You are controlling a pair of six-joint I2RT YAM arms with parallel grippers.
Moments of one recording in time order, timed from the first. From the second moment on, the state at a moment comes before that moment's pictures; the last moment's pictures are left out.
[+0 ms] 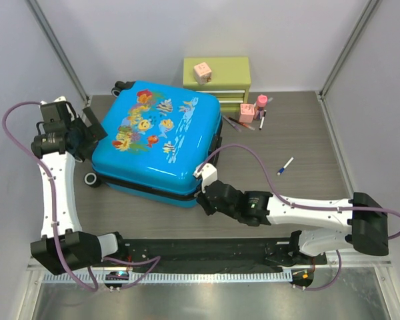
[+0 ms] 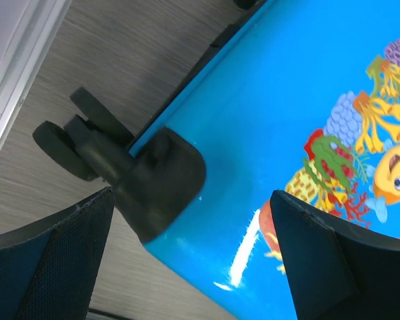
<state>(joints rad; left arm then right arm) 0.24 1.24 1.43 -0.94 0.04 -0.31 1.24 1.26 0.82 -0.16 0.33 0.39</state>
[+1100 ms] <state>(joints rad) 0.21 1.19 1.12 -0.48 0.18 -0.40 1.33 1.24 0.82 -0.24 0.45 0.33</state>
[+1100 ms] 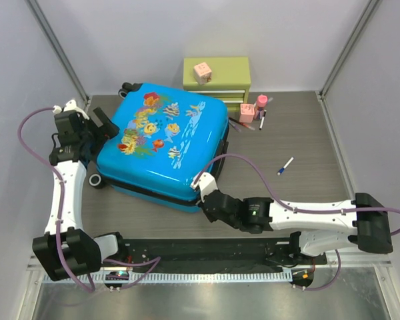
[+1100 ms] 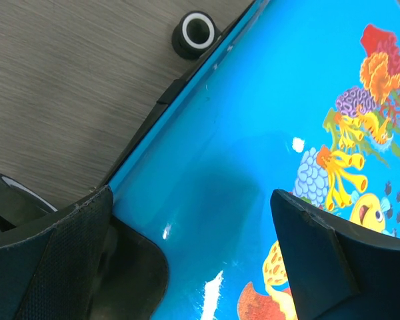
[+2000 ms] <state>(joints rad) 0.17 1.11 1.13 -0.49 0.27 -0.52 1.39 1.46 1.02 -0.23 0.28 0.29</state>
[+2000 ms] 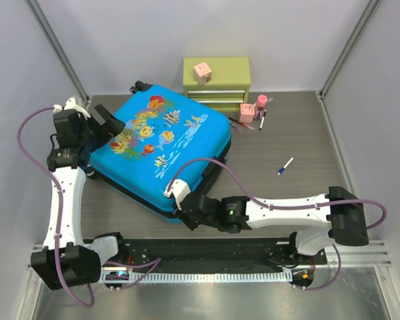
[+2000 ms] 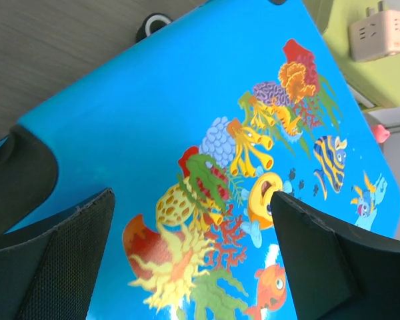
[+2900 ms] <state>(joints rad) 0.48 1.08 1.13 -0.79 0.14 -0.53 1.26 1.49 1.05 -0.23 0.23 0.37</state>
